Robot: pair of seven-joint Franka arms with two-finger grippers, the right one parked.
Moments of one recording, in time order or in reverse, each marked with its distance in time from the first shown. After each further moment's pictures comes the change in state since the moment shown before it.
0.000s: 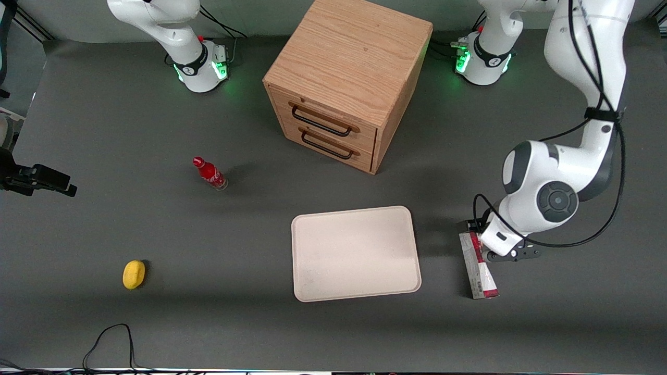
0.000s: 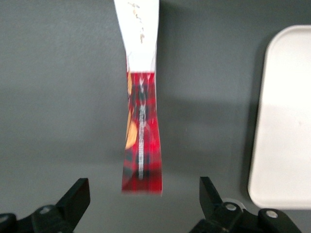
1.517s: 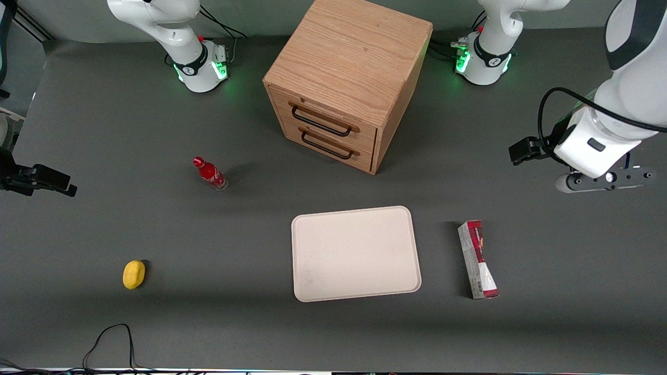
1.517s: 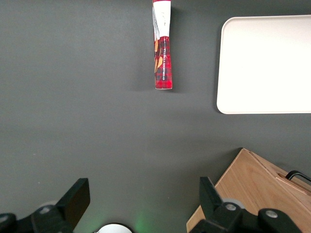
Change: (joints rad) arm 0.001 -0.314 -0.007 0.376 0.007 -0.755 -0.001
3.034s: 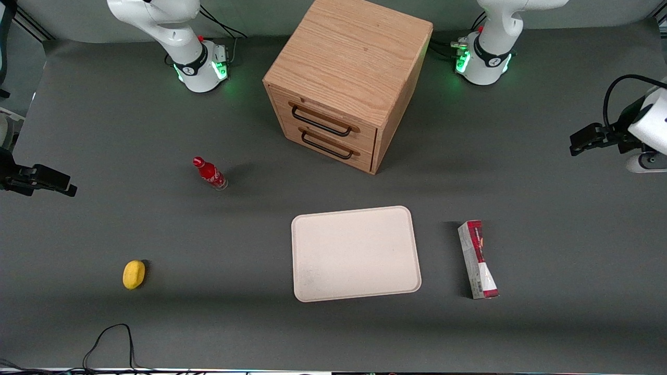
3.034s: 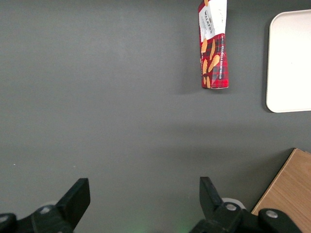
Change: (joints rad) arm 0.064 -0.222 0.154 -0.333 0.036 0.179 0.271
